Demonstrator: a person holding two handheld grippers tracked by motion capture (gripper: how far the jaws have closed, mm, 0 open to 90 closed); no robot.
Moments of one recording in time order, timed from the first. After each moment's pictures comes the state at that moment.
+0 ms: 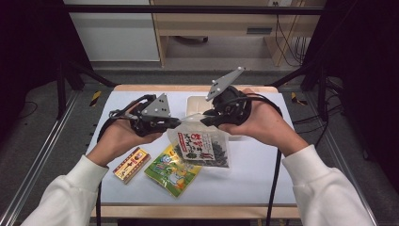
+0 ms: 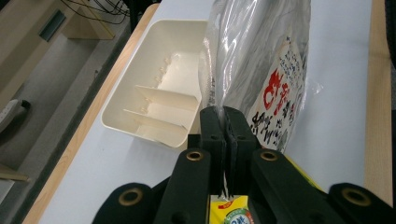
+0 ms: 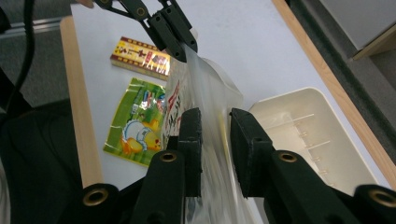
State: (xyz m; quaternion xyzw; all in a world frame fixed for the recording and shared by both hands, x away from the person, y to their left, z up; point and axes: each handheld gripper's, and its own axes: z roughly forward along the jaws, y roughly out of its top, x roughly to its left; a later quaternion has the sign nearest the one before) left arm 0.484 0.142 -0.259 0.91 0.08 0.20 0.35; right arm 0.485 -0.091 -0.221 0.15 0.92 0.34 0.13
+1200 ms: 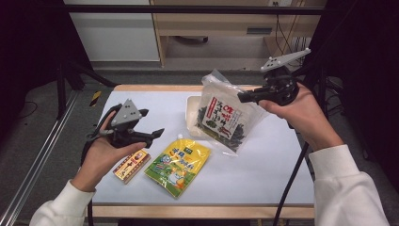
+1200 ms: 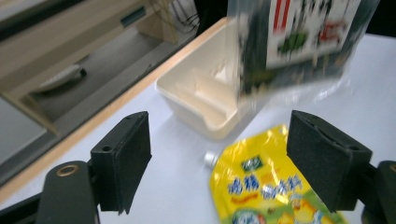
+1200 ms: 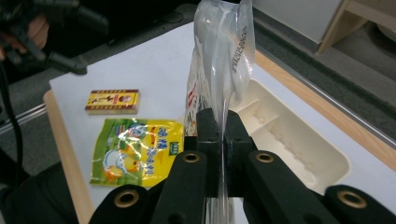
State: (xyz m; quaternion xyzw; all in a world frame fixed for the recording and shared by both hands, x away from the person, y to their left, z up) left arm 0.465 0.207 -0.299 0.83 0.26 0.26 0.42; right arm 0.511 -0.195 -0.204 0.28 0.85 0.44 0.12
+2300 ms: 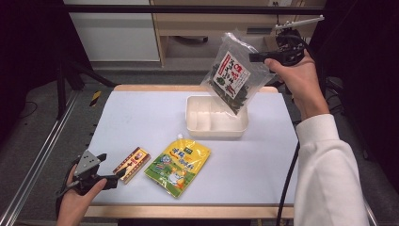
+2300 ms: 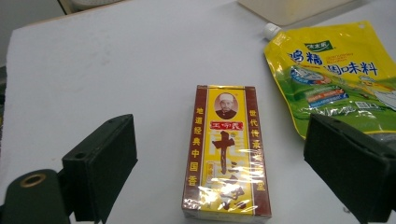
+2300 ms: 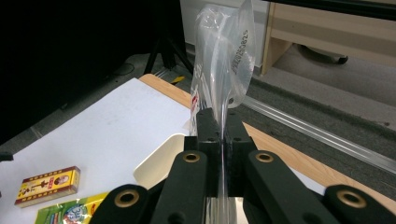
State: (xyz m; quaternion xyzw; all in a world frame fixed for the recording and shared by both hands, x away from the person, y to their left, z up) left arm 0.407 0.316 -0.432 0.77 0.41 0.26 0.42; right arm 0.596 -0.223 -0.178 0.39 0.76 0.48 0.18
